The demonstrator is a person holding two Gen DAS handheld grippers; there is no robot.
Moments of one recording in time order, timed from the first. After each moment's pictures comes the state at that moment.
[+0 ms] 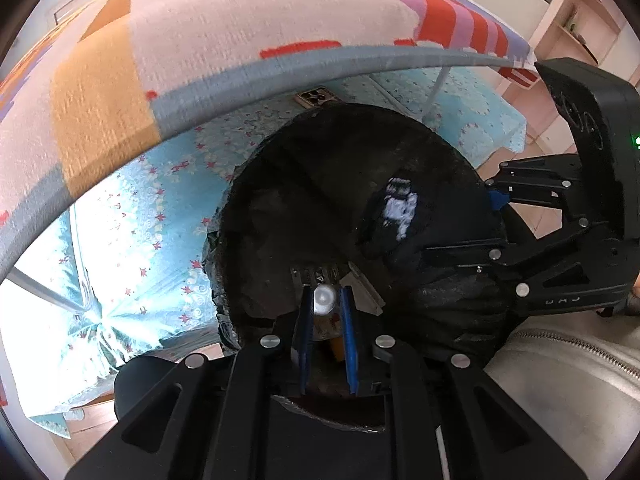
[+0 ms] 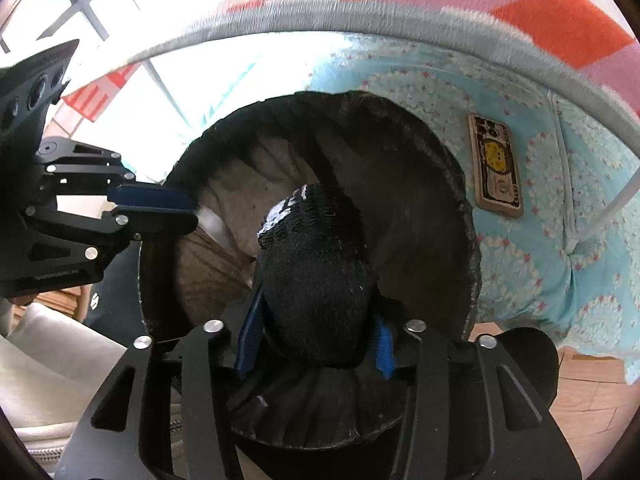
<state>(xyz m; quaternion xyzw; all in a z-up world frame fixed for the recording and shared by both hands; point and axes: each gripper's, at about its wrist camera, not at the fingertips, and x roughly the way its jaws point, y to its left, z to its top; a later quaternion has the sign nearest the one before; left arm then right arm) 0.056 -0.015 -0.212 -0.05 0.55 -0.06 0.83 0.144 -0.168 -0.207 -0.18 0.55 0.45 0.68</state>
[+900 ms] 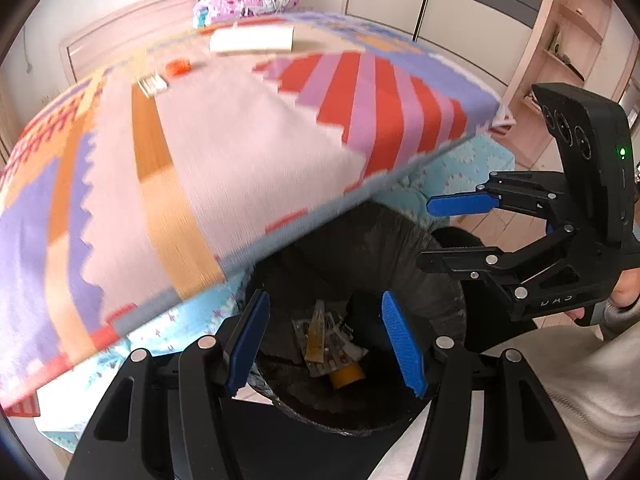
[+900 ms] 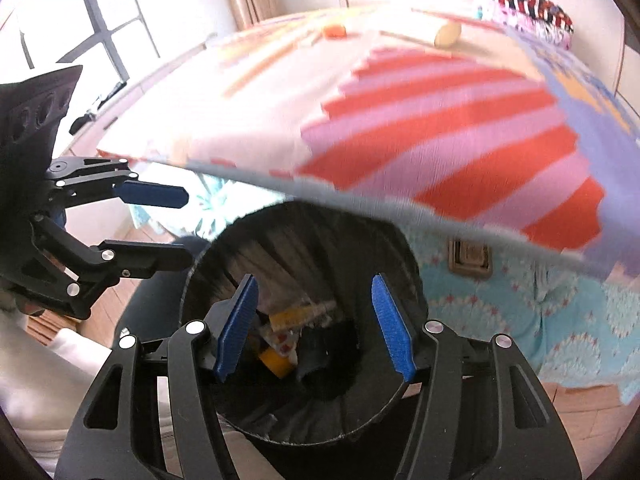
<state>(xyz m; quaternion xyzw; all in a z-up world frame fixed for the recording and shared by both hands) 0.044 -0.012 -0.136 -0.03 0.48 -0.05 0.88 0.155 -0.185 -0.130 -0.14 0.46 0.49 0.73</state>
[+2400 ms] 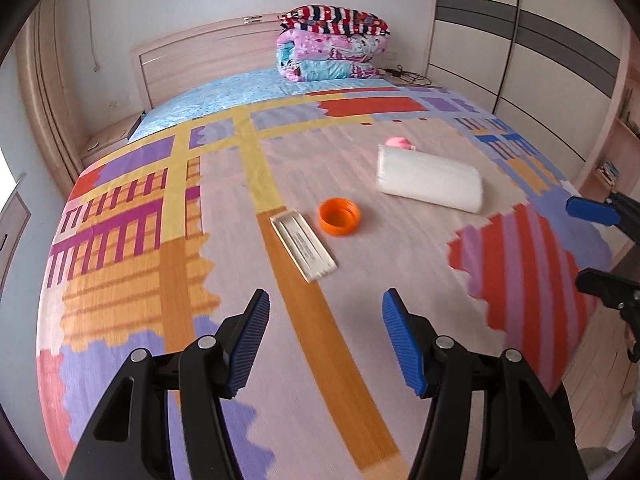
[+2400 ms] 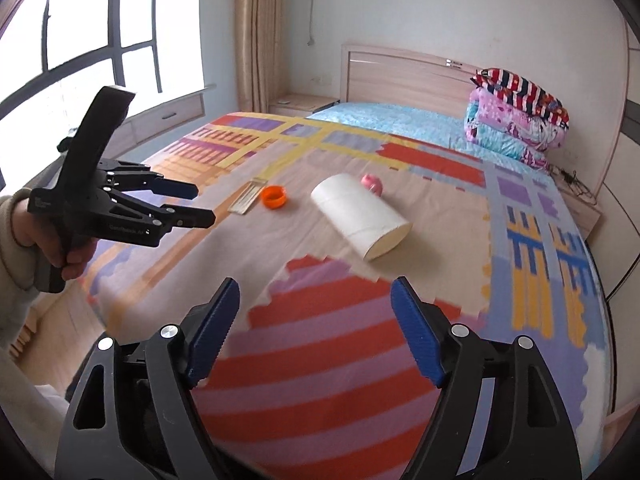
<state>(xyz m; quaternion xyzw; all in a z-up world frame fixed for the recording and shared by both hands) 0.178 0.120 -0.083 -0.04 0.42 0.08 0.90 0.285 -0.119 -0.055 -0.17 0.33 0.49 0.79</state>
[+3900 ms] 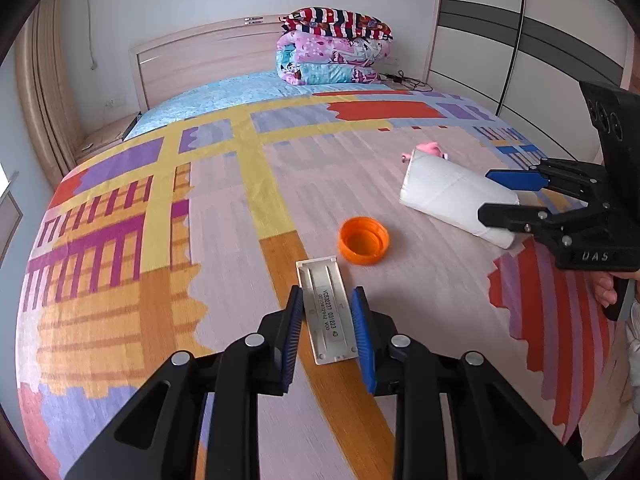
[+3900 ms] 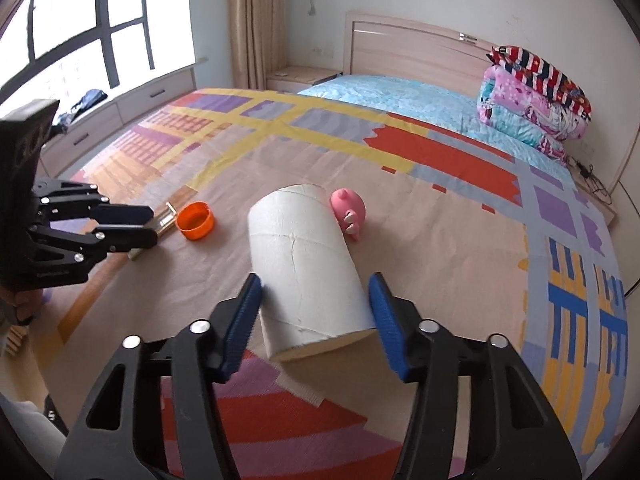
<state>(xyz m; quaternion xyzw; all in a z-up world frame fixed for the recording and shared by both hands) 0.210 0.140 -0.102 -0.05 0.41 0.08 0.91 0.363 -0.051 -0.092 -0.20 0.37 0.49 0.76</state>
